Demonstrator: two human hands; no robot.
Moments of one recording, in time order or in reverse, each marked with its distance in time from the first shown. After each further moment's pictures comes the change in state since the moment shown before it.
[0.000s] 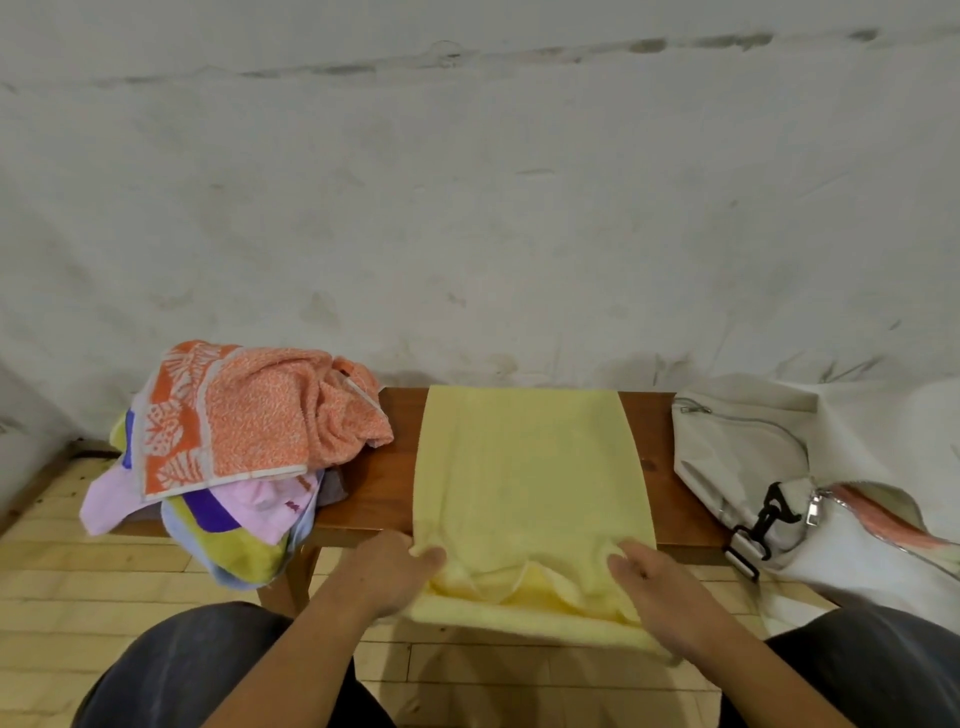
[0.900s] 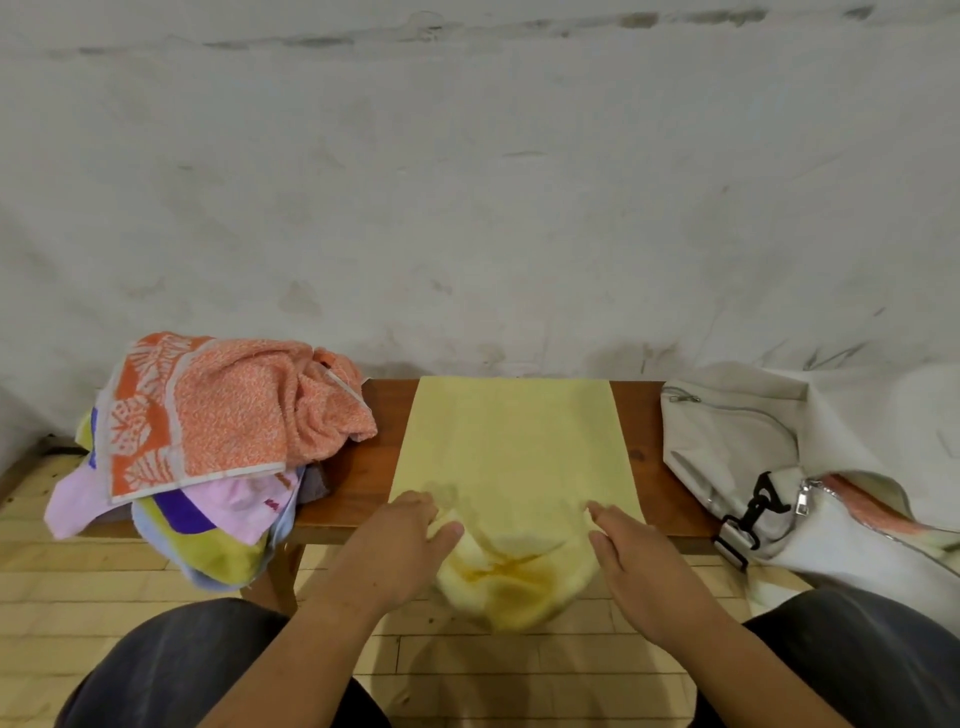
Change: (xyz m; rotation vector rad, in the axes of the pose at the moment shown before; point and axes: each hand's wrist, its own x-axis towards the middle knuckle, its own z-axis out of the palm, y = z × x) left_hand 0.008 0.023 0.007 0.253 0.142 0.371; right_hand 0.009 -0.009 0.004 -0.373 0.212 -0.266
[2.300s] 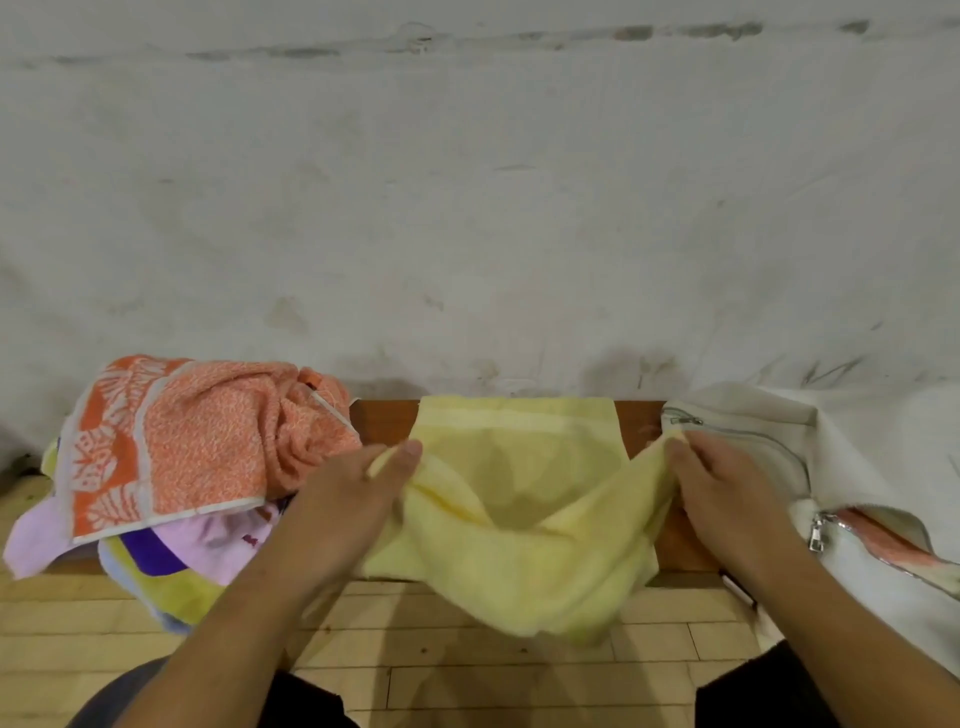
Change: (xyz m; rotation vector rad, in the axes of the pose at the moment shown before) left_hand -0.014 0.043 -0.097 -0.510 0.256 -0.079; right_hand 0.027 -0.027 -0.102 0.352 0.367 0.191
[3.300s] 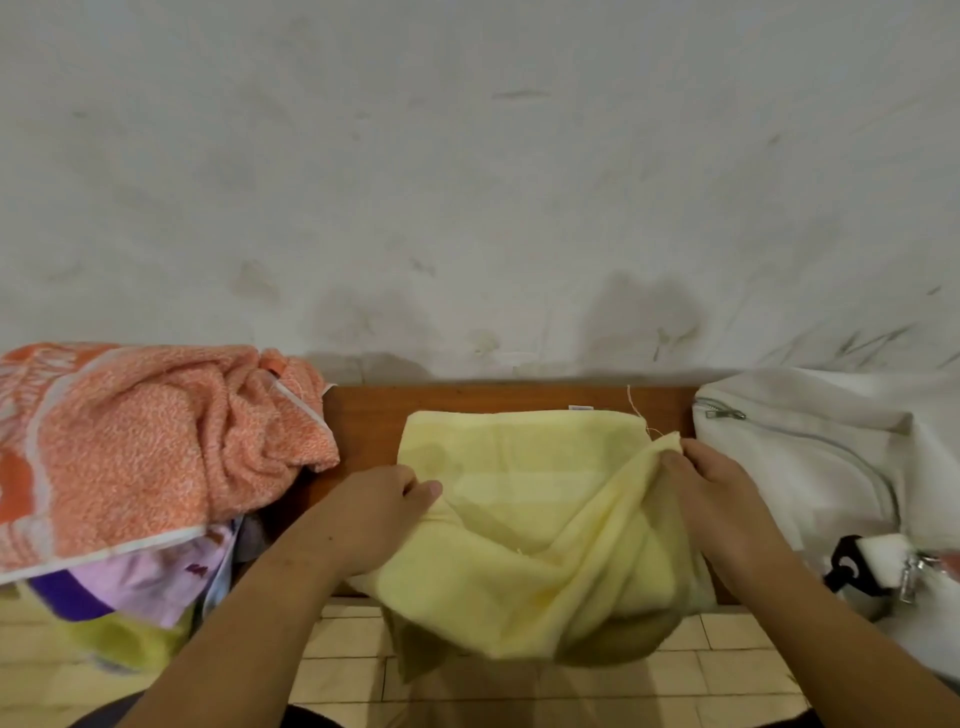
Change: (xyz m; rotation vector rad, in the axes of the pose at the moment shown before) left_hand 0.095 -0.060 0.051 0.494 -0.357 -0.034; right_hand 0.060 0.047 0.052 0.120 -0.092 0.223
